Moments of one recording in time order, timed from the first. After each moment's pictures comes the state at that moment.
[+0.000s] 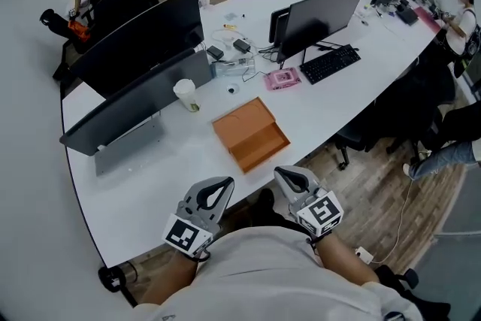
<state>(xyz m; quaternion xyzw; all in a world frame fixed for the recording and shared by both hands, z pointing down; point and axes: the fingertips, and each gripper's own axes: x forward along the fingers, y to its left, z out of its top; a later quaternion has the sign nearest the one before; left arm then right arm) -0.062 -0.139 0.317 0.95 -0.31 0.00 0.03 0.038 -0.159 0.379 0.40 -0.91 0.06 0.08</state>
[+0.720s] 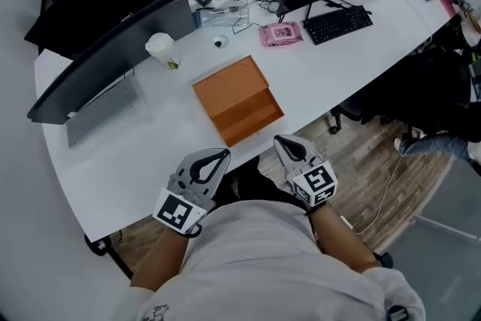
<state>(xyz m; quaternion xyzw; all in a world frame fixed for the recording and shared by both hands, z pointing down) -0.026 -0.222 0.413 0.95 -0.30 0.05 0.11 0.089 -0.246 0.515 0.41 -0.89 0.15 0.16</state>
